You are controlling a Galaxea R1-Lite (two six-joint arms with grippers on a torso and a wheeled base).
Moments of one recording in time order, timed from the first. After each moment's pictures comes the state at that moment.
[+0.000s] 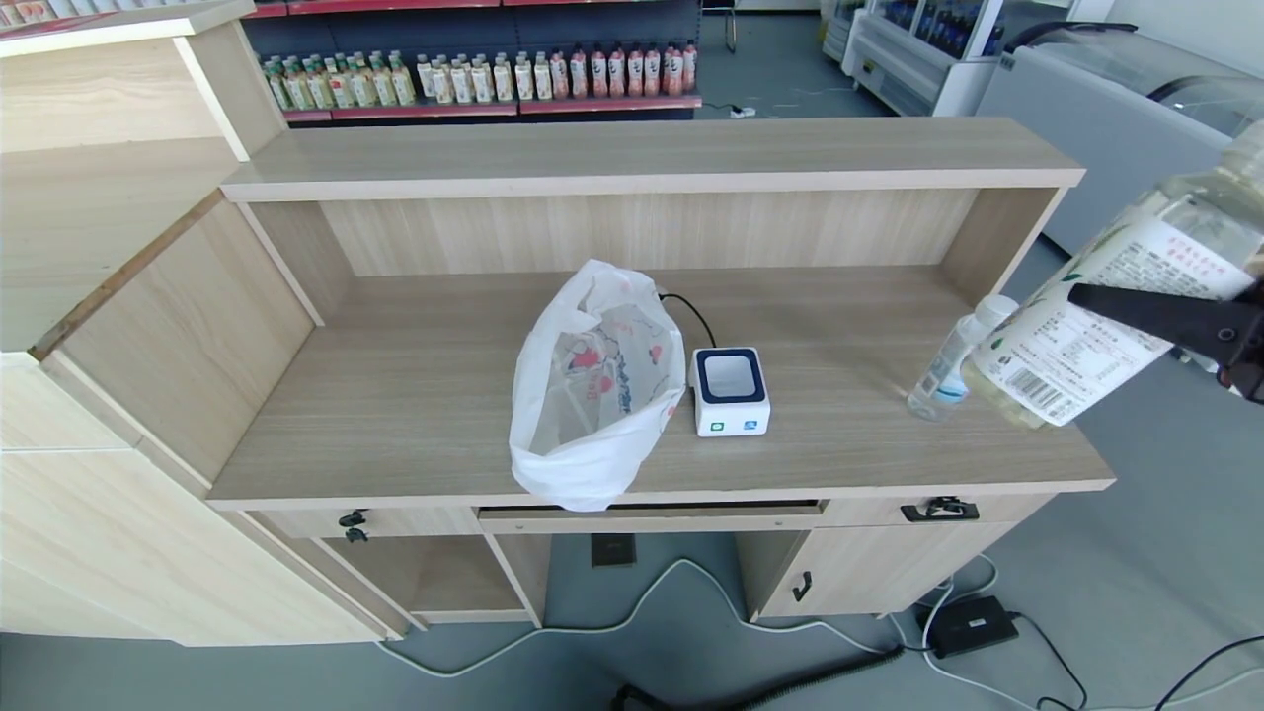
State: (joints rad) left arm 0.00 0.00 0.00 -0.05 0.24 0.00; right arm -0.14 1.31 -0.75 -0.64 0.94 0.10
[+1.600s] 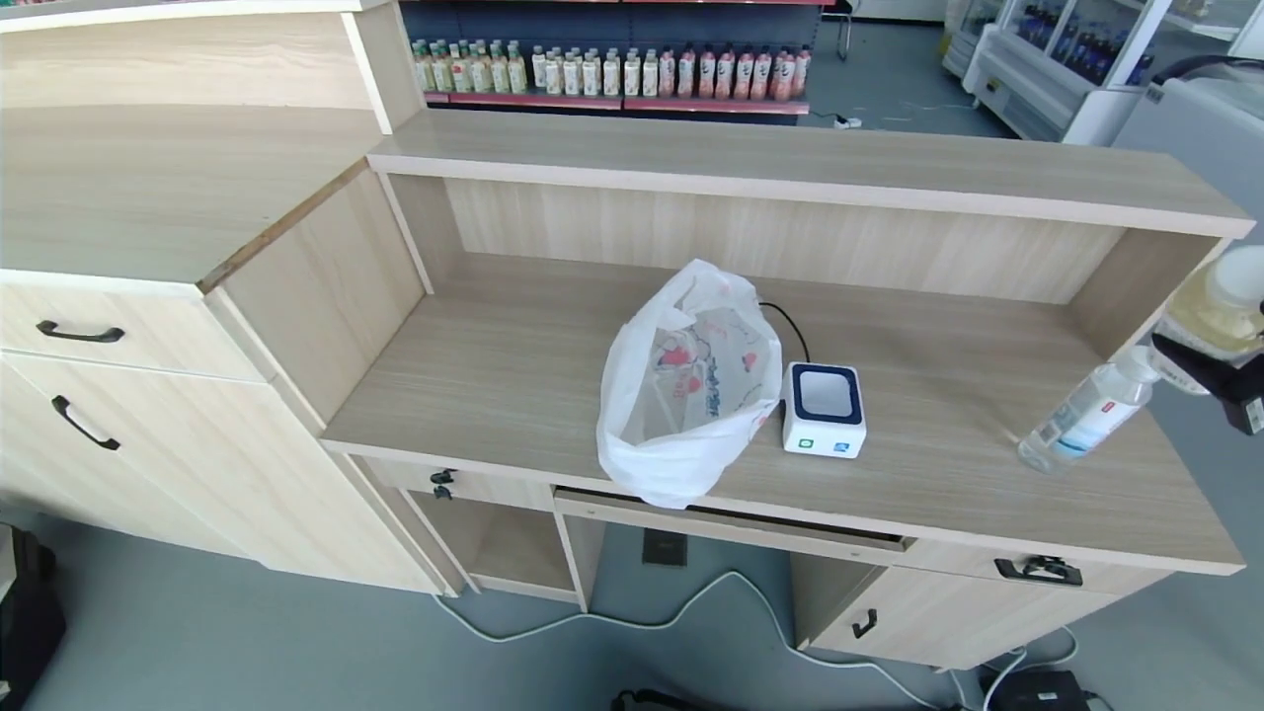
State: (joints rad) left arm 0.00 0.00 0.00 -0.05 0.24 0.00; right arm -0.43 1.51 -0.61 -0.99 0.54 -0.85
